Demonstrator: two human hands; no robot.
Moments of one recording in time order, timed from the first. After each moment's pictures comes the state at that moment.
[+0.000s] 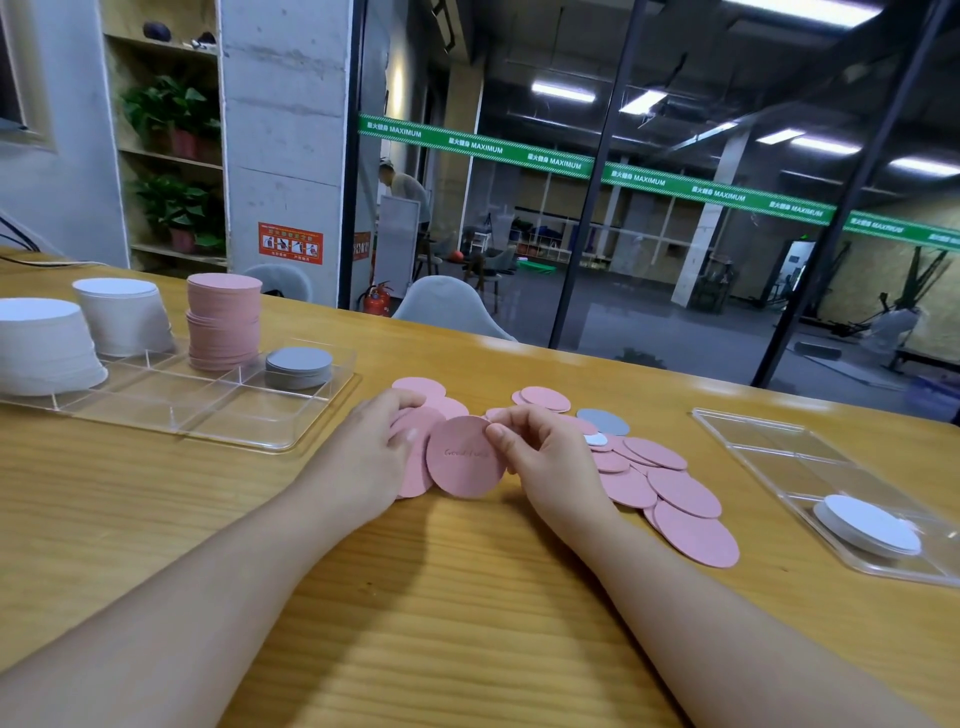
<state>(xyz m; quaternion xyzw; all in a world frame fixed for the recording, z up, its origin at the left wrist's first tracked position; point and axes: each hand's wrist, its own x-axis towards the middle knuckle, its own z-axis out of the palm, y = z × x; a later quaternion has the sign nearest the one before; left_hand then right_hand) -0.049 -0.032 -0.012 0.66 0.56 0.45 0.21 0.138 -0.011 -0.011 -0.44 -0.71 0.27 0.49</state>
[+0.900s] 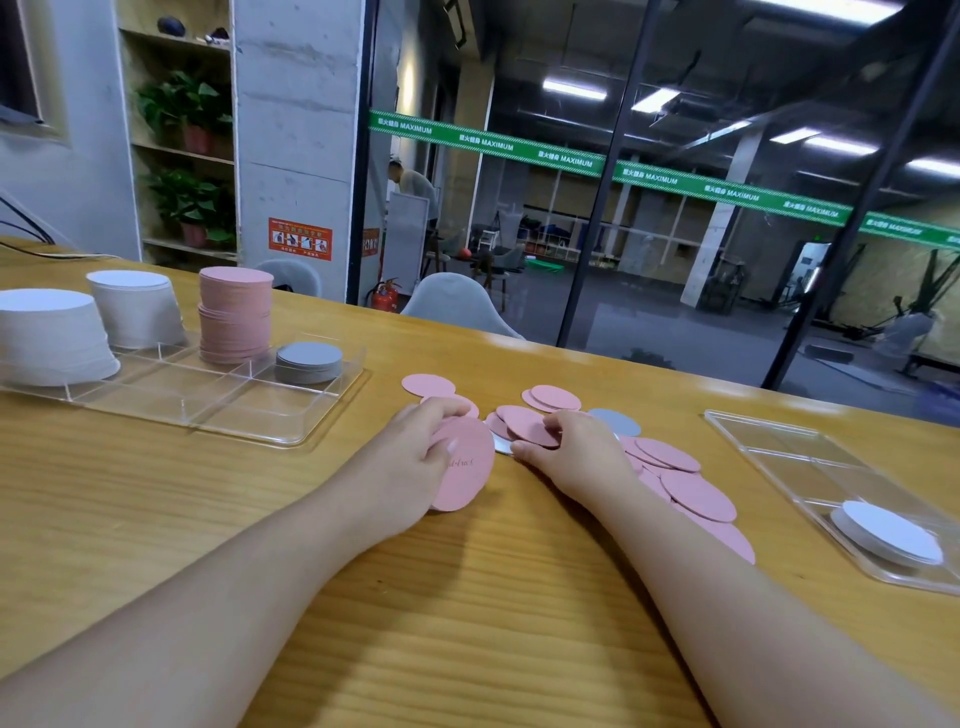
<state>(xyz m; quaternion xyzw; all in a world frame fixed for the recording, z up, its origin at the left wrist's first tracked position) -0.035 -0.044 -0.008 0.71 0.52 0.41 0.25 0.160 0.028 -0.008 -0.65 -0.71 0.02 0.25</state>
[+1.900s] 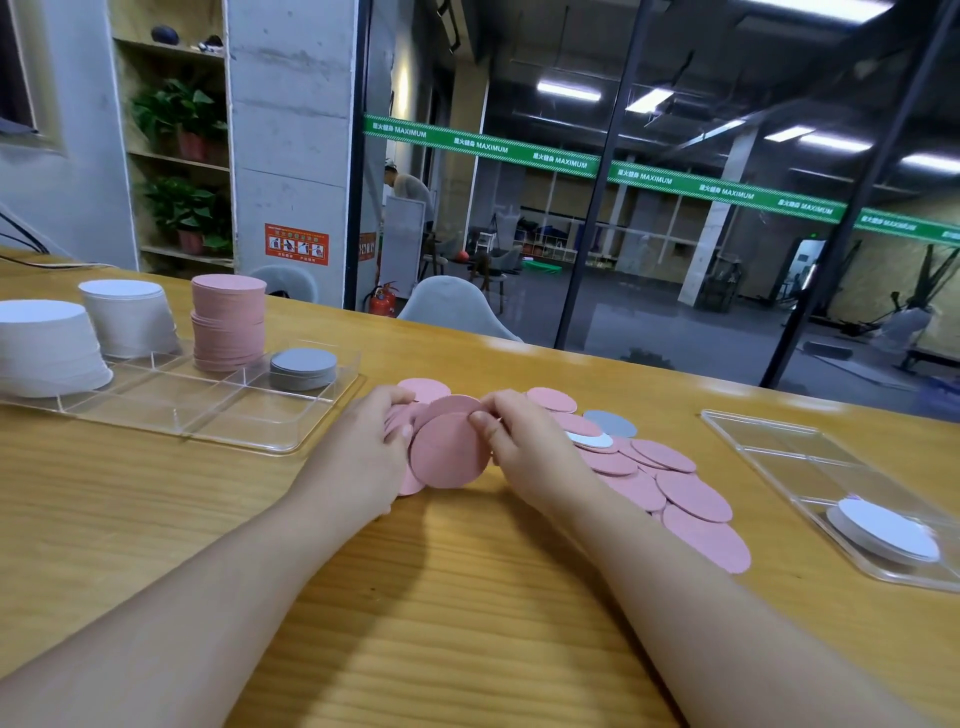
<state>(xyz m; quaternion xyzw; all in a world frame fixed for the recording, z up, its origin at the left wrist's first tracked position) -0.044 -0.039 -0.004 0.60 0.62 0.46 0.21 0.124 0.003 0.006 -0.43 -0.82 0.14 0.35</state>
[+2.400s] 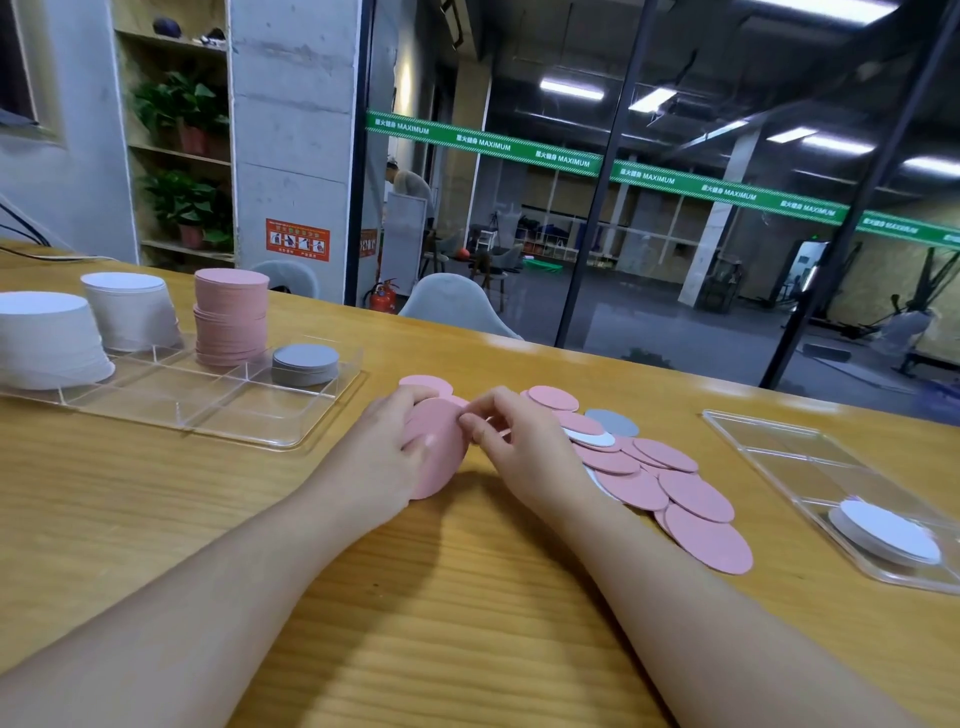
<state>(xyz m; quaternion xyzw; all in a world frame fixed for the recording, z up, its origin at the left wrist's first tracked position) -0.044 -0.036 -0.010 0.66 0.58 0.43 0.22 0.118 0.002 0.000 -0.42 -0.81 0.13 0.39</state>
